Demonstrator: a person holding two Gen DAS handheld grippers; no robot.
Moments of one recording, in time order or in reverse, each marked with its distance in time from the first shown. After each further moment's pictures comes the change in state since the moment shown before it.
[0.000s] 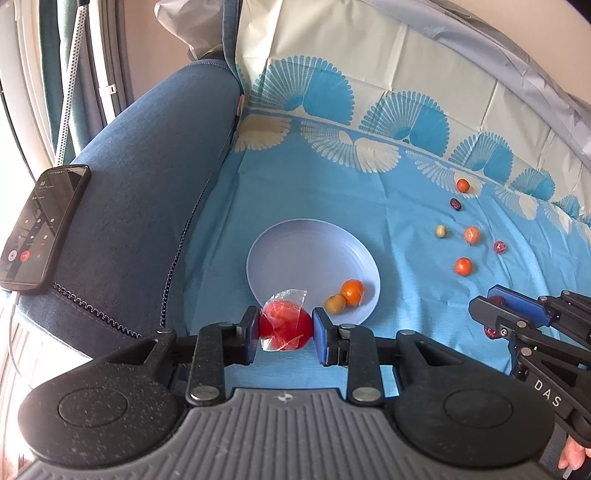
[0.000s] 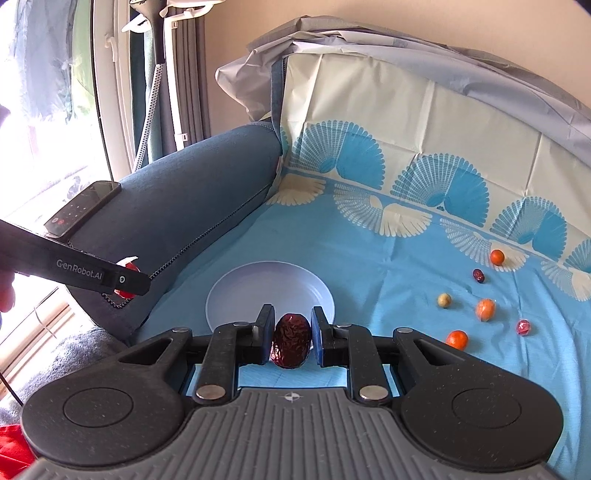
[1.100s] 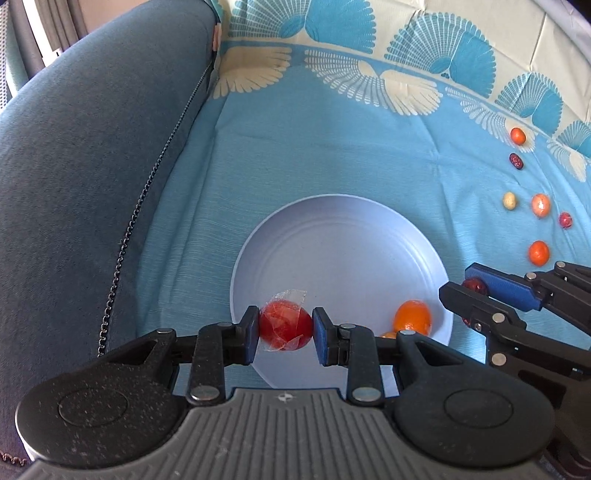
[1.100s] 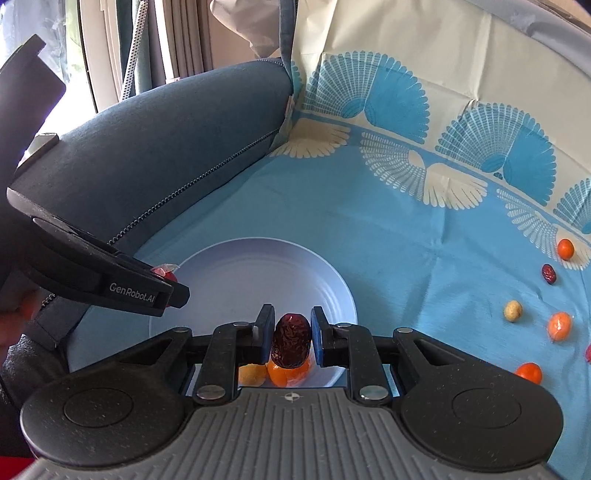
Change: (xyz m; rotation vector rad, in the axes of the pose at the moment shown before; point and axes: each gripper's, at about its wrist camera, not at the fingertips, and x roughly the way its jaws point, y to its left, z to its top) left arm 0.187 -0.002 0.047 0.078 0.184 0.050; right arm 0.180 -0.022 0.010 -0.038 0.133 0.072
